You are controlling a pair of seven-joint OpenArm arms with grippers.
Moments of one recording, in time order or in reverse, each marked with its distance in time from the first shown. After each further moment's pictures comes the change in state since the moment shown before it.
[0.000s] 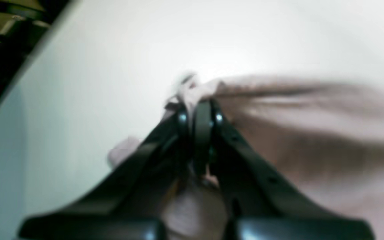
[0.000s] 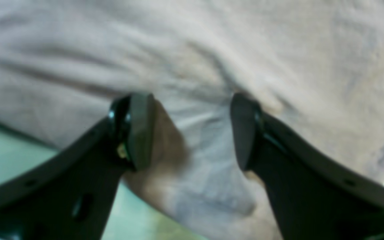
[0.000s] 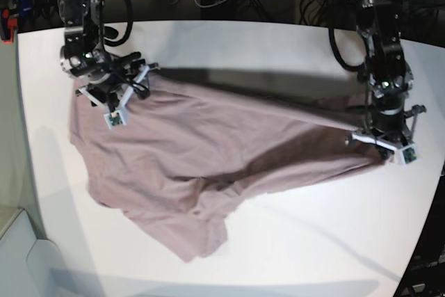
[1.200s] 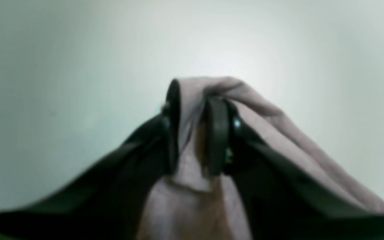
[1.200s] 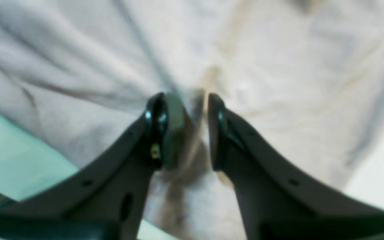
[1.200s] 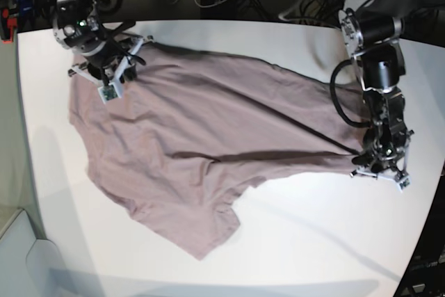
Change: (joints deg) left arm -28.4 -3.1 -4.3 -50.5 0.1 0.0 -5.7; right arm -10.7 2.7 0.0 10.0 -0.8 0.2 5.8
